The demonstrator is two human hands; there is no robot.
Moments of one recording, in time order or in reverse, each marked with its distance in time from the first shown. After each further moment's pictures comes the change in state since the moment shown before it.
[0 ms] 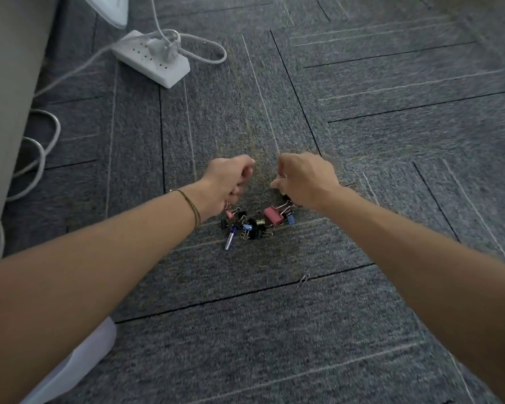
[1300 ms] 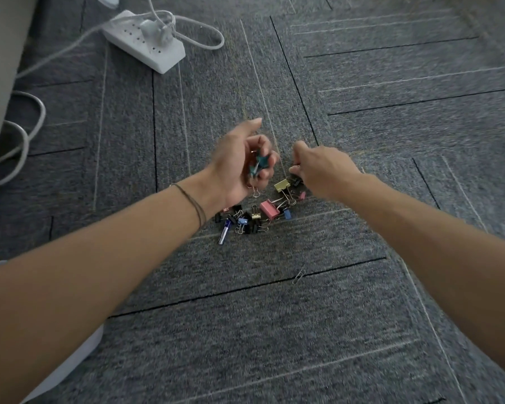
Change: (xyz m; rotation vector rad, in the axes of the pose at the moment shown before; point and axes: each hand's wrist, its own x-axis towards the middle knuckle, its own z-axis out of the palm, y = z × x) left_hand -0.018 0.014 0.022 -0.394 -0.388 0.136; right_hand 0.002 0.039 -0.001 -0.071 -0.077 -0.085
